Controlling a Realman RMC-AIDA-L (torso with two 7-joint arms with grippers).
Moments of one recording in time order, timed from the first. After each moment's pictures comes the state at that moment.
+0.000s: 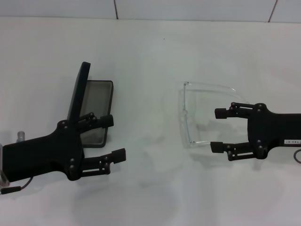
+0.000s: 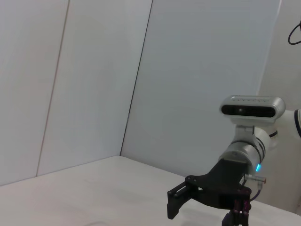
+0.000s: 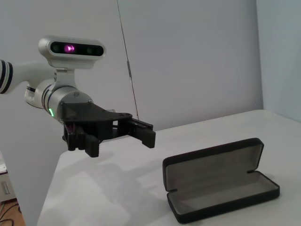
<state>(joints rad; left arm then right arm) -0.18 -2.09 0.98 0.81 1.62 1.76 -1.26 0.42 2.02 -1.08 -0.74 -1.70 -1.60 1.25</state>
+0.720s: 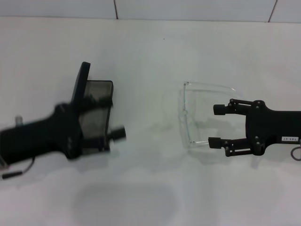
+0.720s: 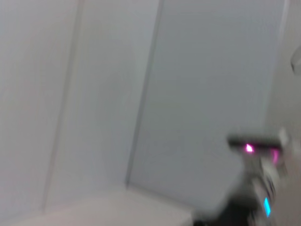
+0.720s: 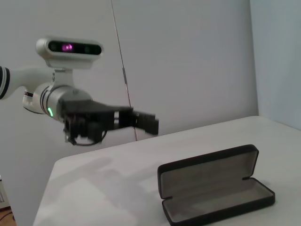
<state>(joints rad) -0.21 -2.09 0.97 0.82 1.53 1.76 -1.30 0.43 2.03 -1.07 -0.71 -1.67 -1.59 1.24</state>
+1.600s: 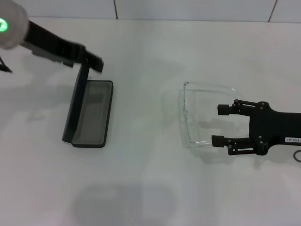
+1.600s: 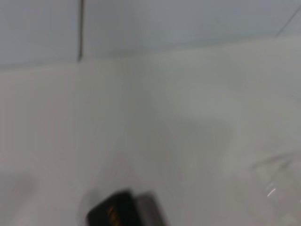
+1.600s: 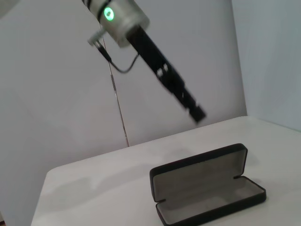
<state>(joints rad) -0.64 -2.03 1.16 1.56 2.52 1.69 -2.94 0.41 2.02 -1.07 -0.69 -1.65 -1.58 1.25</state>
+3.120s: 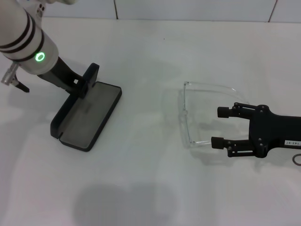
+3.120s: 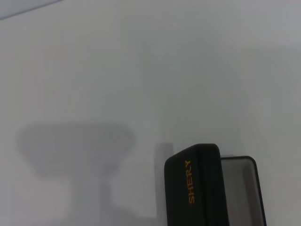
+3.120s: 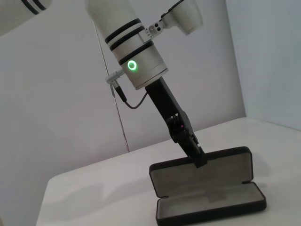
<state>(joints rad) -0.73 -2.08 1.36 1.29 2.83 1.55 -2.96 0.41 2.02 -1.07 -0.65 -1.63 -1.59 1.24</state>
